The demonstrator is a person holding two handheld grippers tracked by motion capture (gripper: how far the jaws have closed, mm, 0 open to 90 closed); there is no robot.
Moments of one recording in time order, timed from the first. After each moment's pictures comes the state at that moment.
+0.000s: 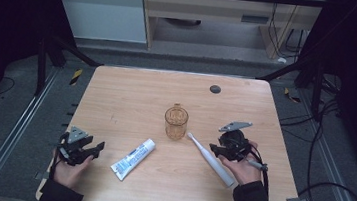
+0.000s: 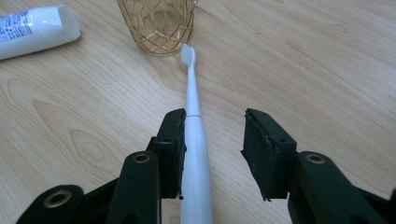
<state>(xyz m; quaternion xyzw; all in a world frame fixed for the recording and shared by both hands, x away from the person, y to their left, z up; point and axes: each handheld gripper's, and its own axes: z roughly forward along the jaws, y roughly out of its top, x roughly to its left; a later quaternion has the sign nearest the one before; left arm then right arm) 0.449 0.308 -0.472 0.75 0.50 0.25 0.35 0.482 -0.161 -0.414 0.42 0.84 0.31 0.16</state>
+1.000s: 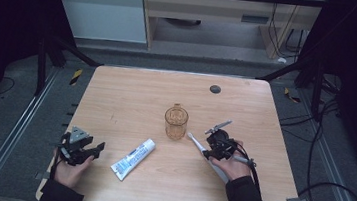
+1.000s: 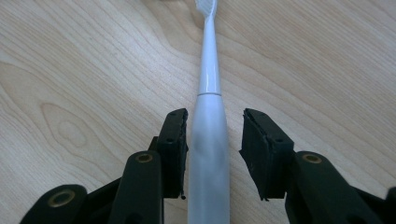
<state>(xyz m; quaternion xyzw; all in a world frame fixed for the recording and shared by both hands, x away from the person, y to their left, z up) 0.450 0.307 -0.474 0.75 0.50 0.25 0.34 0.505 -0.135 -0.450 0.42 0.87 0.22 0.11</state>
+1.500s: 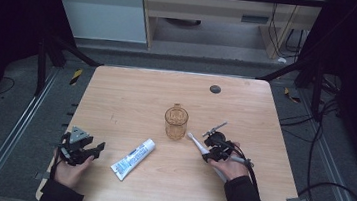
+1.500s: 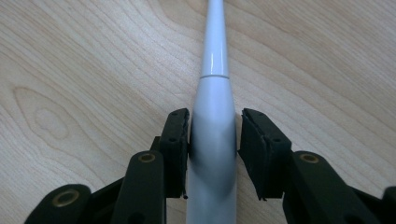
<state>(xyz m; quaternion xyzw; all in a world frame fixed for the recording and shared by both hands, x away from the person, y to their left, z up) 0.450 0.307 -0.474 0.75 0.50 0.25 0.34 0.511 -0.132 -0.468 0.42 0.88 0.19 0.09</state>
